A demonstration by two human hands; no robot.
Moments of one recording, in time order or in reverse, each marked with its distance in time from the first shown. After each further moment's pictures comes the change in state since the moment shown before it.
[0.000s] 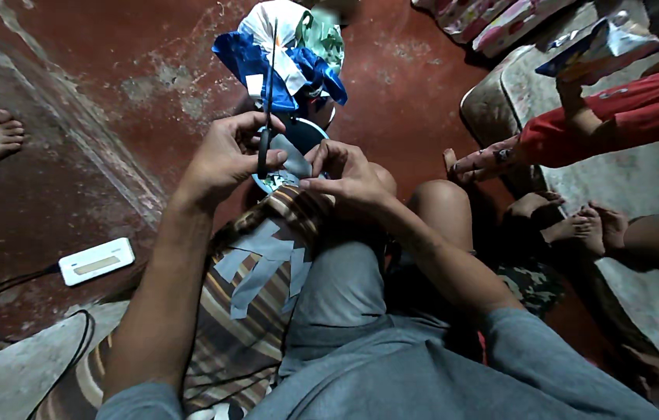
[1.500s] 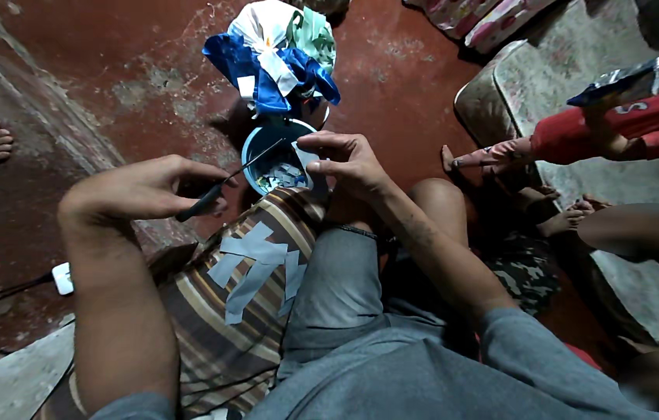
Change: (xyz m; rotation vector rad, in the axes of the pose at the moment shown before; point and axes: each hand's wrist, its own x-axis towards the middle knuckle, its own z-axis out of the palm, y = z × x) left_hand -0.031 0.020 -0.074 0.416 -0.509 -0.279; right_hand 0.003 0.004 -0.027 0.161 0.048 0.053
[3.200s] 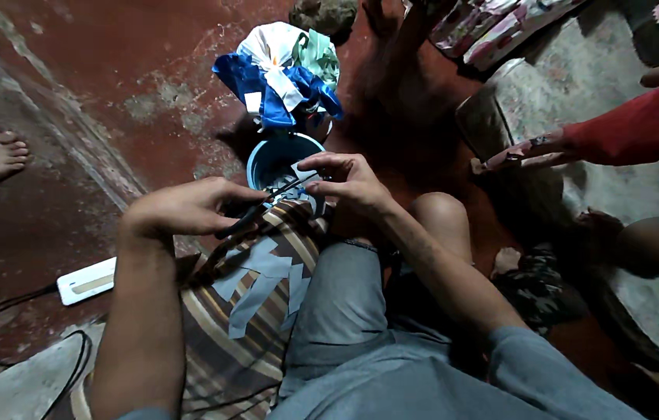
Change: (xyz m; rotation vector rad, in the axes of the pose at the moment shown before) left_hand 0.027 0.001 0.016 0.047 -0.109 0.137; right_hand 0.001 -0.004 0.007 -0.157 -0.012 0.059
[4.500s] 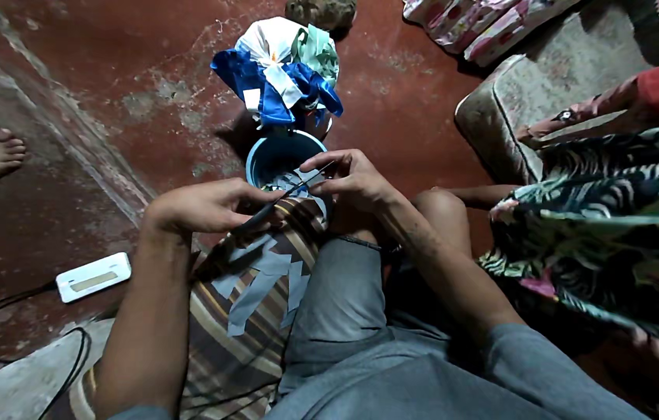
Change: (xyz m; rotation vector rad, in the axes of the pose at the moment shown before) left_hand 0.017 -0.001 0.013 -0.240 -0.080 0.051; right_hand 0.000 -0.005 -0.006 0.171 -0.039 0.162
